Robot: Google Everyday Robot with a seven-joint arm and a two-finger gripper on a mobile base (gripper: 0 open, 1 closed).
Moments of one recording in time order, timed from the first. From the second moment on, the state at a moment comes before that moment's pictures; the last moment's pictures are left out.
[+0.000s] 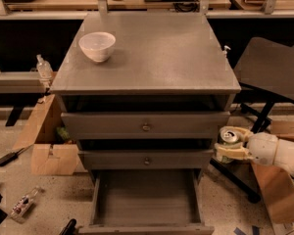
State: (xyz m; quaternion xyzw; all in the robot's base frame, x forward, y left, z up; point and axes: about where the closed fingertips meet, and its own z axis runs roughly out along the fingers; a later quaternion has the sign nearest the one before) arm 0.557 -0.269 0.668 -0.41 0.67 0.26 0.56
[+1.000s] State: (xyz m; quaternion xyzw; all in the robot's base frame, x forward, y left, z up) arm 0.560 -0.202 0.566 -0.39 0.66 0.34 0.54
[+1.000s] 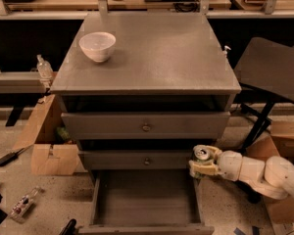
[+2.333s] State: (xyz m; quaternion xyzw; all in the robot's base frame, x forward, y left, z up) arm 0.579 -0.094 0.361 -0.42 0.65 0.41 0.48
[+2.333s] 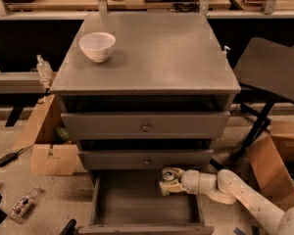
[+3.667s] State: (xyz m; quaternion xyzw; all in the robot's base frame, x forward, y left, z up) arm 0.591 0.036 0.224 -0.52 0.56 0.42 0.49
